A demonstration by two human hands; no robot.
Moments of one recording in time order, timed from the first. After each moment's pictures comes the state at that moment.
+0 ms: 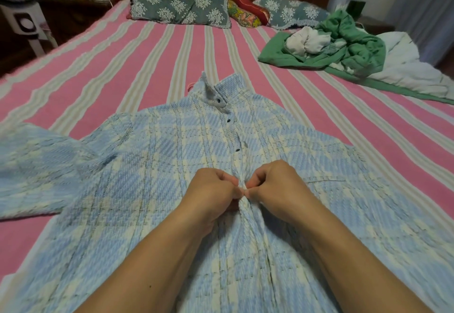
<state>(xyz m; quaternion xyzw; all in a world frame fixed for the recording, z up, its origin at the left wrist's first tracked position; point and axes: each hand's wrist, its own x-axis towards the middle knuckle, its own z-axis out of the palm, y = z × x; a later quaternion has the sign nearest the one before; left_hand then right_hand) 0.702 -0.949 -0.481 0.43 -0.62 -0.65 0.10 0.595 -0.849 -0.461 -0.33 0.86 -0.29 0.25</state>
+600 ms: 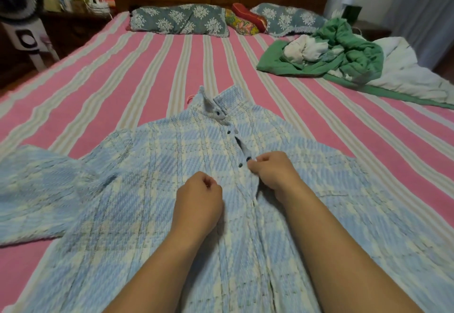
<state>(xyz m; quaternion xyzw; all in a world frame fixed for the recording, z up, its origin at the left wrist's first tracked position) 0.702 -0.970 -0.491 0.46 -0.76 -0.43 0.17 0.543 -0.905 -0.483 -0.17 0.86 -0.42 0.24</state>
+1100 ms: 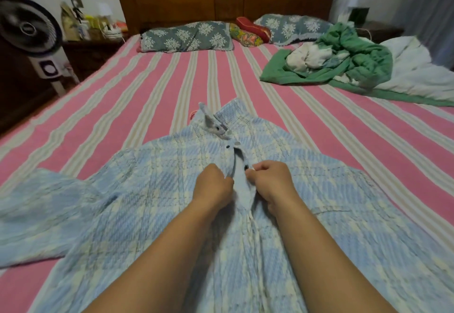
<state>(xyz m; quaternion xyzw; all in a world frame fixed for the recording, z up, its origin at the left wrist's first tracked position) 0.624 -1.009 -0.495 0.50 -0.75 -0.42 0.11 0.528 -0.919 -0.495 -0.12 0.79 -0.54 0.27</state>
